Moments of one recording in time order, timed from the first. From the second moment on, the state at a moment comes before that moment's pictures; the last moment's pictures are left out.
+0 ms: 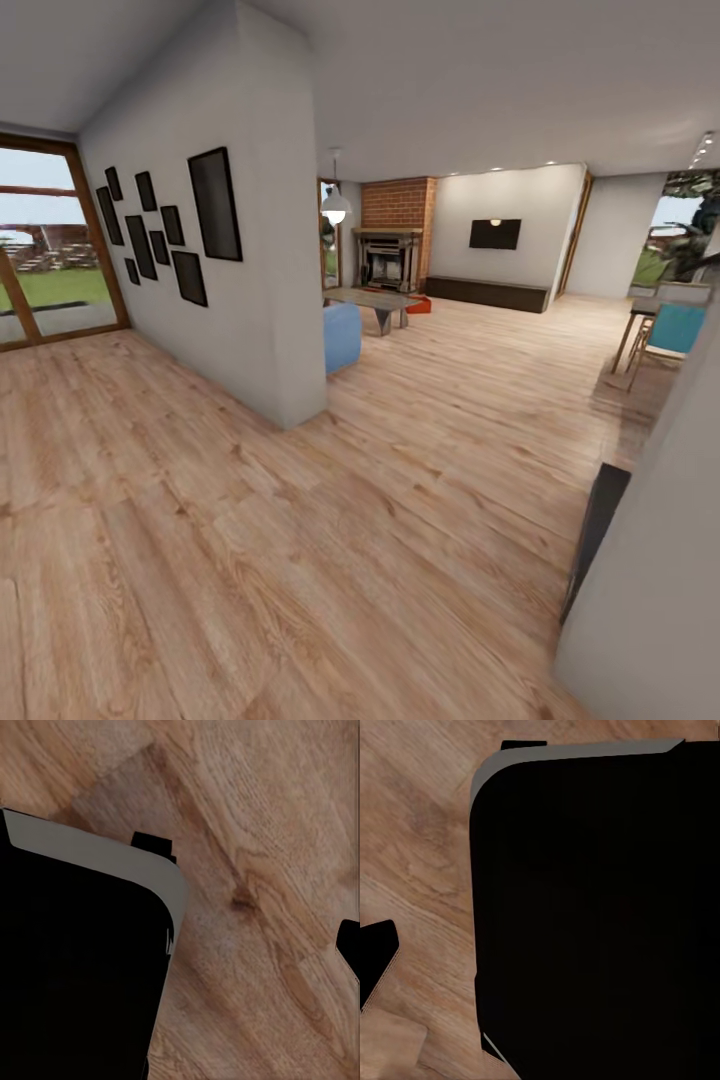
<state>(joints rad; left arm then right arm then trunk) 0.00 0.00 0.01 -0.07 0.00 0.00 0.00 -0.12 -0.04 0.67 0.03 -0.42 -0.13 -0.02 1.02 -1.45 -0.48</state>
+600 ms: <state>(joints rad) 0.00 0.00 0.01 -0.07 0.00 0.00 0.00 -0.12 -0.05 0.67 0.03 -0.47 -0.13 -0.02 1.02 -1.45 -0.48</state>
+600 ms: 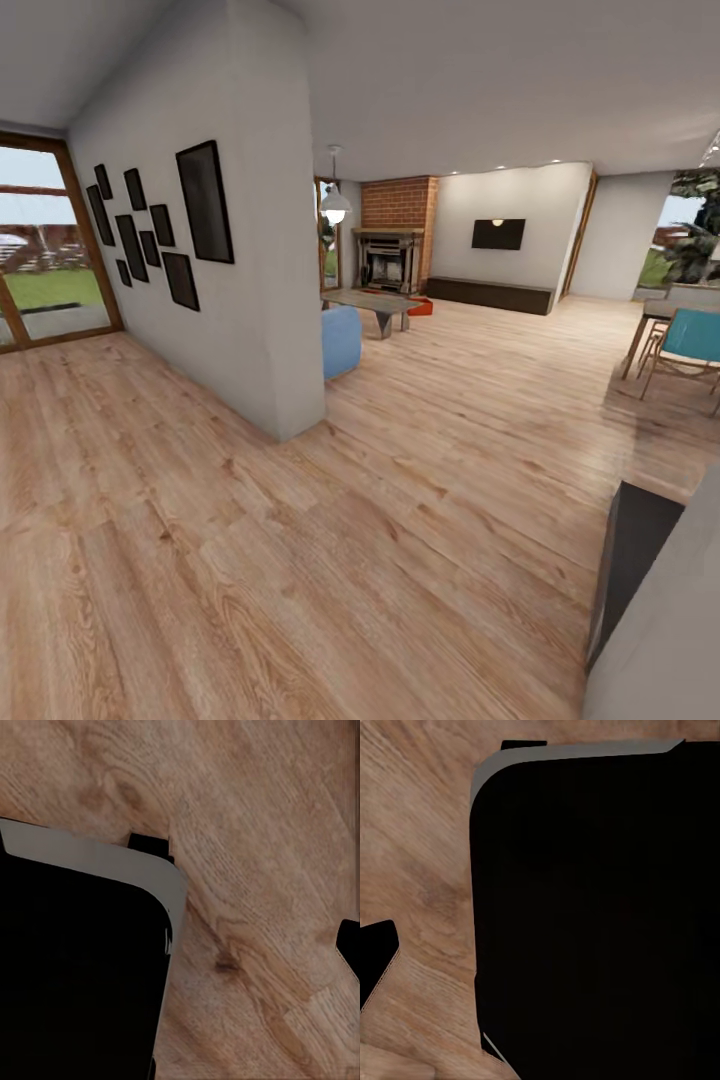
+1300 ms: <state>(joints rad) 0.00 0.00 0.01 -0.07 0.00 0.00 0.00 -0.12 -0.05 0.67 0.03 -0.46 -0.13 -0.01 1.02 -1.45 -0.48</state>
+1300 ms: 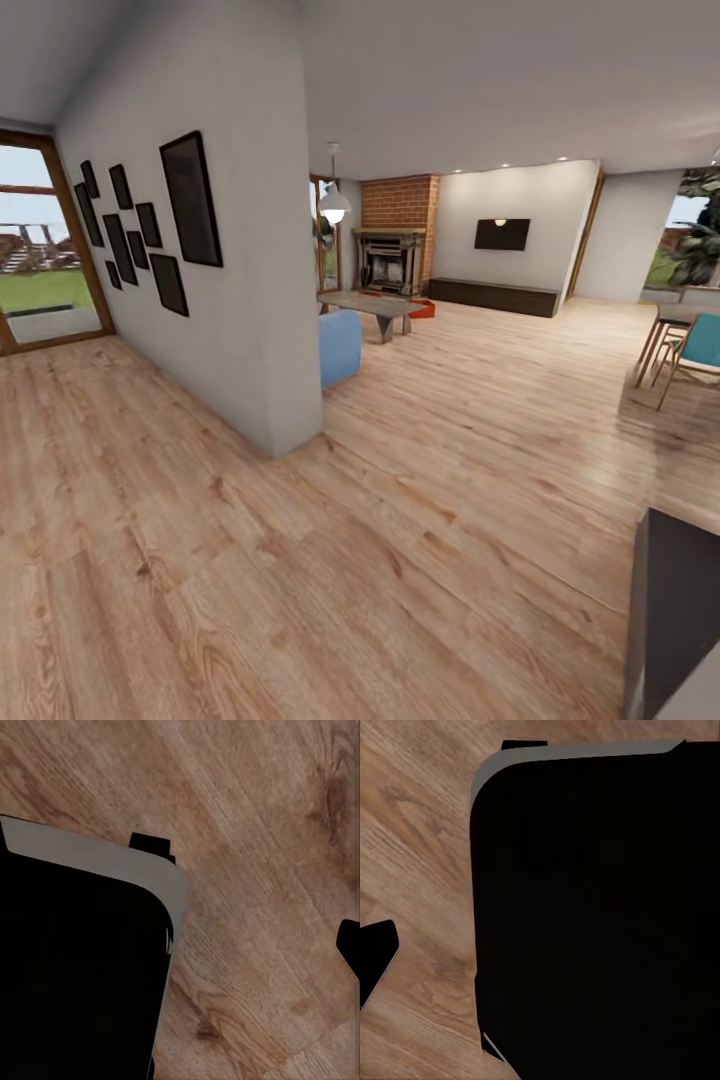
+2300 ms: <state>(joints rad) 0.00 0.00 0.01 -0.07 0.00 0.00 0.00 -0.12 -0.04 0.67 0.03 -0.46 -0.13 -0.02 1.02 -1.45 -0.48</state>
